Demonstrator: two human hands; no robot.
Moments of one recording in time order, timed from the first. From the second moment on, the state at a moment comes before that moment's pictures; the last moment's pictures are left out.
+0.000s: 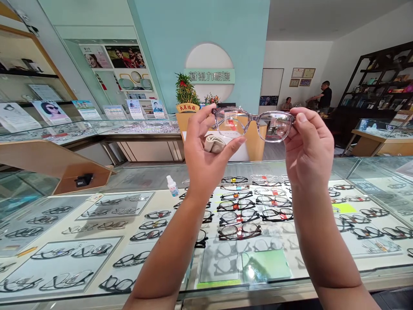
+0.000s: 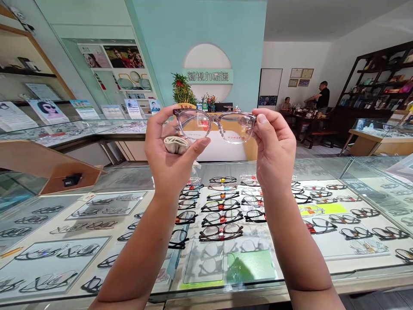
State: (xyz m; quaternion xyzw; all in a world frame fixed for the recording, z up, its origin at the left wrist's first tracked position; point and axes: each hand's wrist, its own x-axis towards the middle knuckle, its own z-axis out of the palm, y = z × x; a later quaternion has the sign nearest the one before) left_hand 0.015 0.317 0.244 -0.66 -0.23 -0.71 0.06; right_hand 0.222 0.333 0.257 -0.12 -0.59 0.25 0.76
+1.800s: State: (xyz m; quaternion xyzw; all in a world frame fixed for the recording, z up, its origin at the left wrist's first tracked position) left_hand 0.031 0.298 0.258 -0.48 -0.26 -0.50 -0.68; right_hand 0.222 0.303 0.258 -0.17 -0.76 0.04 0.63
